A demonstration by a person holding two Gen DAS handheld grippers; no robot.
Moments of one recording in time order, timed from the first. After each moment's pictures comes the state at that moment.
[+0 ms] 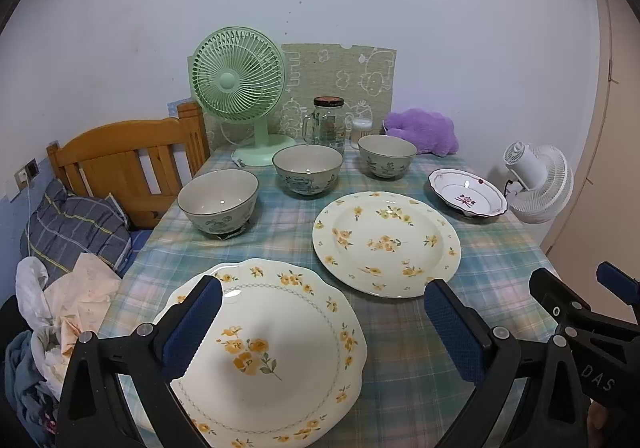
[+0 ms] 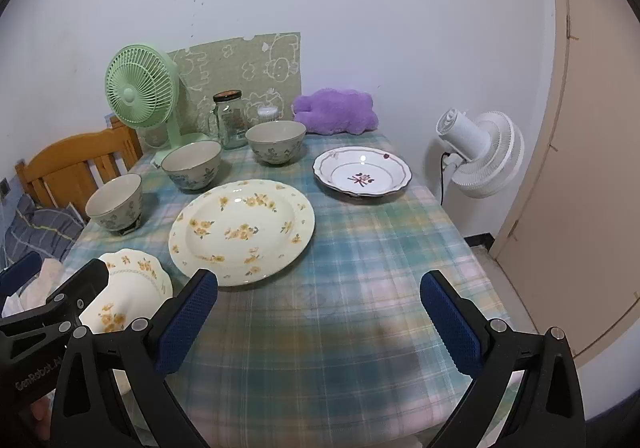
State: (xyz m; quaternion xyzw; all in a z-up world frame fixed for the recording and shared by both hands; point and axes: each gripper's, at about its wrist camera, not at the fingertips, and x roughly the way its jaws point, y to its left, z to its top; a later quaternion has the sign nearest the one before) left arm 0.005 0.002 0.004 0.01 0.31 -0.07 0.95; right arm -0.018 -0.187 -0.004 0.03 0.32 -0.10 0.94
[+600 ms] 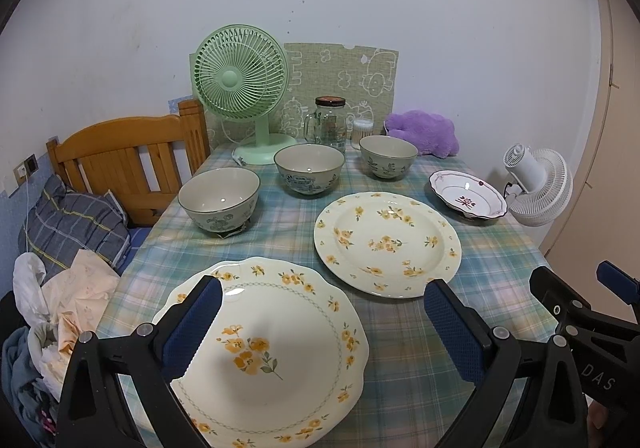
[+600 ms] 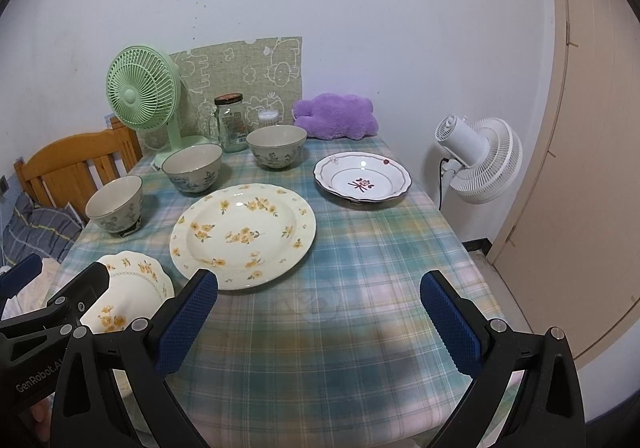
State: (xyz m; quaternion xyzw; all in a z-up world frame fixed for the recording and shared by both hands) left arm 0.004 0.005 0.005 0.01 0.31 -0.07 0.95; right arm -0.018 -0.182 -0.001 0.02 0.31 -0.10 0.94
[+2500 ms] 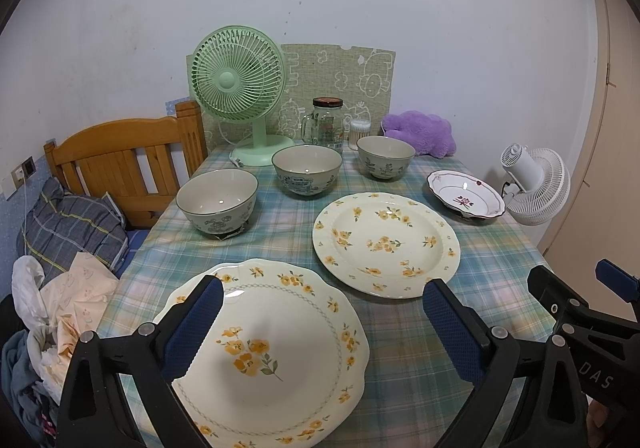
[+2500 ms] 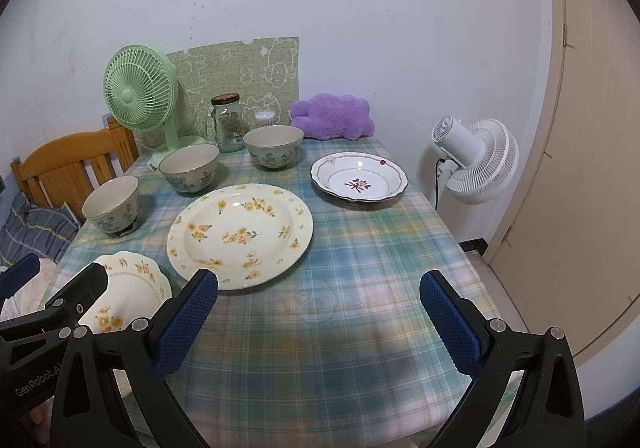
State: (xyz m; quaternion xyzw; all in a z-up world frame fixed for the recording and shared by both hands) left arm 0.003 0.004 0.003 0.01 0.31 -0.07 0.95; right arm -0.019 -0.182 0.000 0.02 0.31 -0.10 0.94
